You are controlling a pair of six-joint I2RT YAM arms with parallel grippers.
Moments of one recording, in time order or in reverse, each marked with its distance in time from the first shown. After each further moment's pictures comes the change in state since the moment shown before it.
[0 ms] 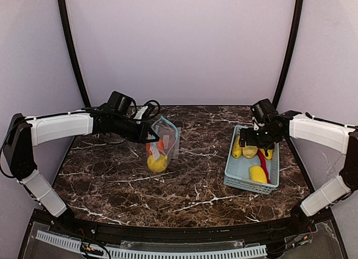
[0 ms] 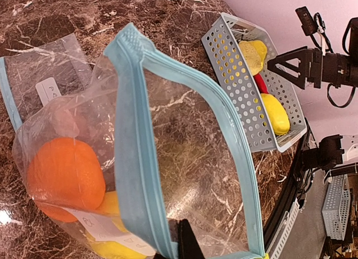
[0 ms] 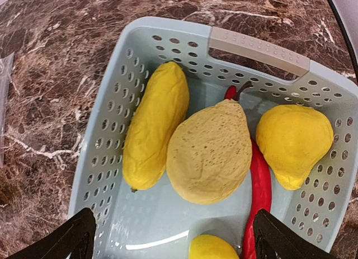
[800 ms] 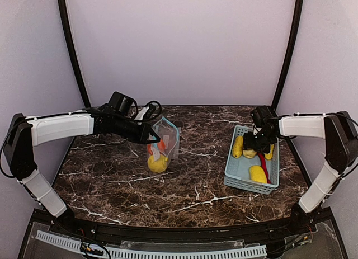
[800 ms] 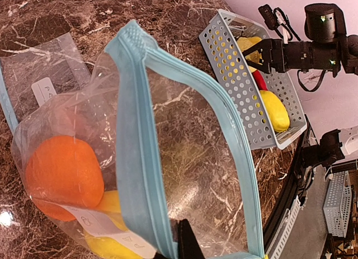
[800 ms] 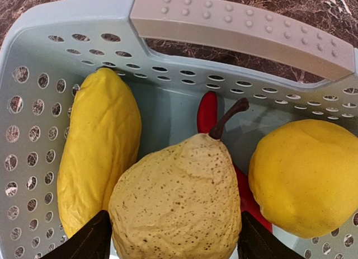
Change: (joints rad) left arm -0.013 0.003 0.000 0.000 -0.001 0.010; right arm -0.143 0.220 -0.018 0.147 -0.063 -0.019
